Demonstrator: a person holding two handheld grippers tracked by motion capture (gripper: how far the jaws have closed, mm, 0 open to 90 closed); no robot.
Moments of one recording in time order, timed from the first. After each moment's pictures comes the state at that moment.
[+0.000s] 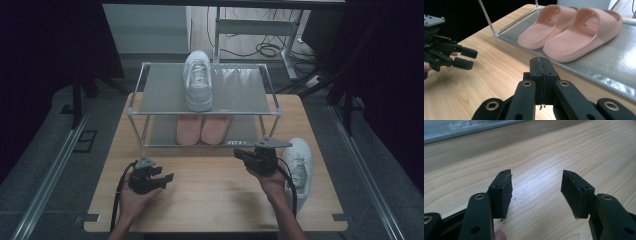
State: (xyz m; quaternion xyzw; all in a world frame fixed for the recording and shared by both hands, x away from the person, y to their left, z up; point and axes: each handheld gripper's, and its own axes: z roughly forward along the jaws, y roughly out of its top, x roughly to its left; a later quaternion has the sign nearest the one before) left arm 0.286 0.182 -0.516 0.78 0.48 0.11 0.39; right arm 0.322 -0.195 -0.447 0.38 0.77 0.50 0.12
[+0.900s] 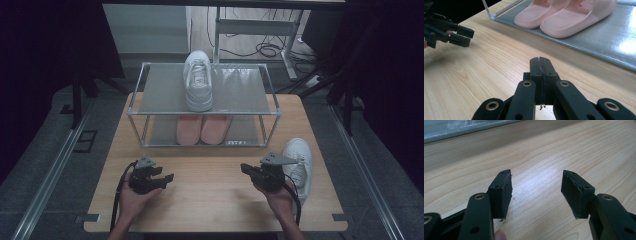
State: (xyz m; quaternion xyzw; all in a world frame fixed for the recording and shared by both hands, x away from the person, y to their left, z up) left arm 0.286 0.182 -0.516 0.78 0.48 0.10 0.39; right arm 0.287 -0.214 -0.468 0.39 0.78 0.47 0.13
